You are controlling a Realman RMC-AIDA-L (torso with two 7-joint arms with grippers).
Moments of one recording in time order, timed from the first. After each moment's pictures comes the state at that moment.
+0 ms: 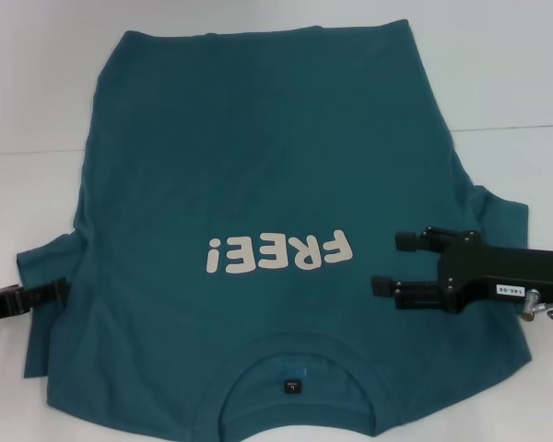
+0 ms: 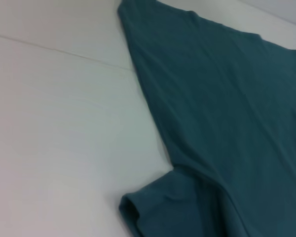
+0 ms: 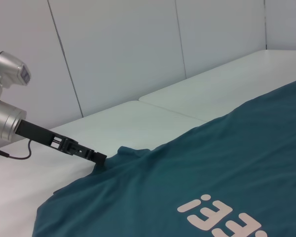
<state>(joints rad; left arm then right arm) -0.45 -2.12 0.60 0.76 2.20 1.01 -1.97 0.50 2.09 -0.63 -0.69 -2.03 -1.48 1.36</state>
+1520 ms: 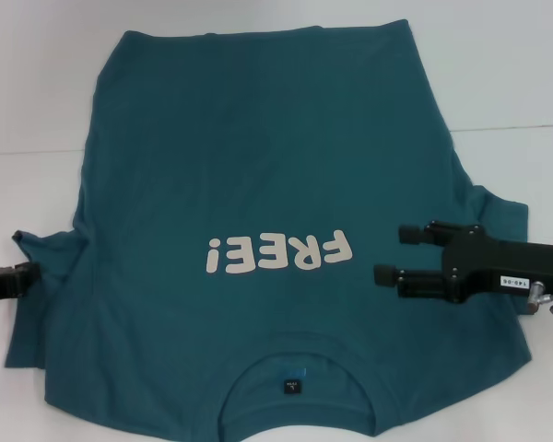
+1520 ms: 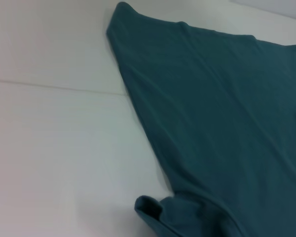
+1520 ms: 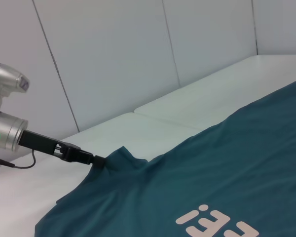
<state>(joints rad) -0.46 -2.12 0.65 0.80 2.20 0.97 -1.93 0.50 2.09 -0.63 -0.70 -2.00 -1.49 1.41</state>
